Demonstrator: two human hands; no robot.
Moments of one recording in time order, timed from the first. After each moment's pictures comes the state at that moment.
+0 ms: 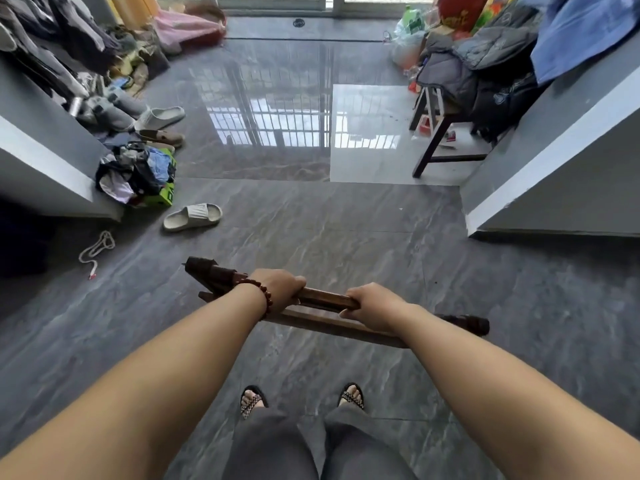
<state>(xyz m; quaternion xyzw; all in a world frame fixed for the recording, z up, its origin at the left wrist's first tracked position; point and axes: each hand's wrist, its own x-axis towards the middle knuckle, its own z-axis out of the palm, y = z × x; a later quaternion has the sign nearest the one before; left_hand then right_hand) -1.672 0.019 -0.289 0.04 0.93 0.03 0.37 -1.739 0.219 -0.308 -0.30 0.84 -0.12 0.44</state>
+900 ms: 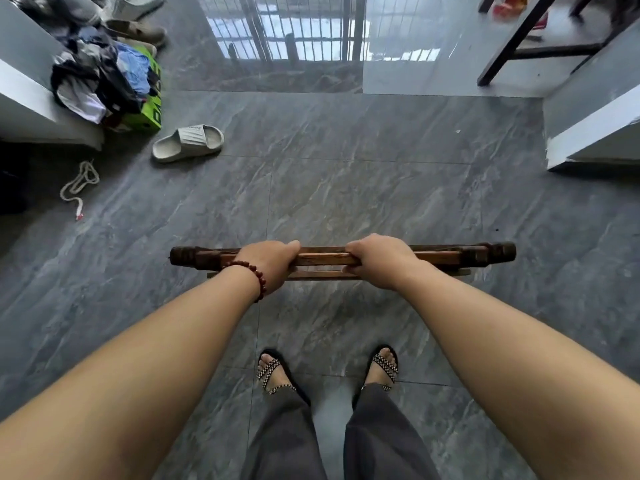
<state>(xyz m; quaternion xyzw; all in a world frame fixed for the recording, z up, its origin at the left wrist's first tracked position) -1.645 -0.058 -0.503 -0.05 0.93 0.10 0.34 -1.751 0.126 -0.507 -0.41 0.83 -0.04 0.37</state>
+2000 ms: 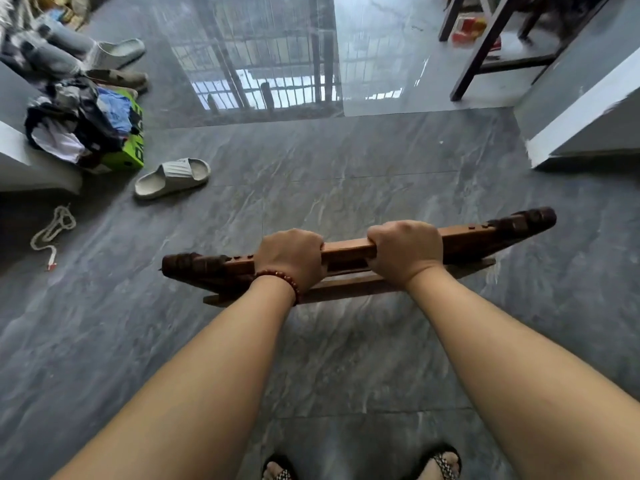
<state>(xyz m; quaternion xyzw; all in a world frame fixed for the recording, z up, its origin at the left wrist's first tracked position) -1.650 -0.047 -0.533 -0.09 0.98 0.06 0.16 -1.717 0.121 -0.535 -0.34 0.94 -0.03 0.02</state>
